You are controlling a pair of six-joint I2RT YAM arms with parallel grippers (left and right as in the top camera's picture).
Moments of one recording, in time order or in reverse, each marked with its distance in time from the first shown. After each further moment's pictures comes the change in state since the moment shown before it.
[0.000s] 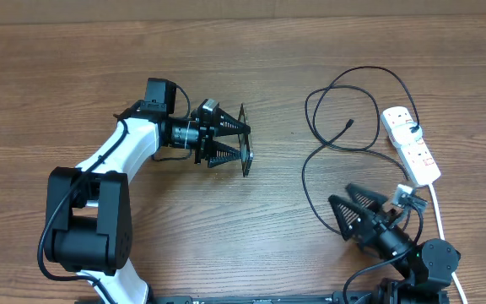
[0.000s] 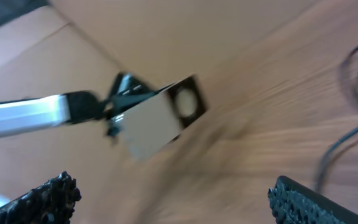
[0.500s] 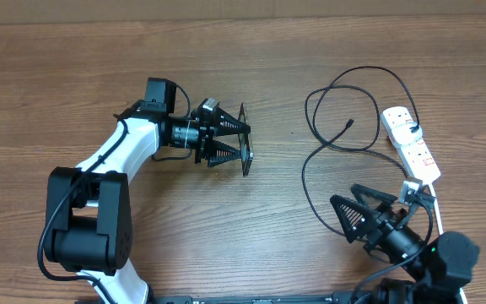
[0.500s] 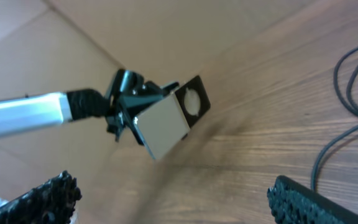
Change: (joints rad) left arm 0.000 0.000 0.000 0.008 0.000 0.000; right arm 0.000 0.127 0.269 -0.300 0.028 -0.169
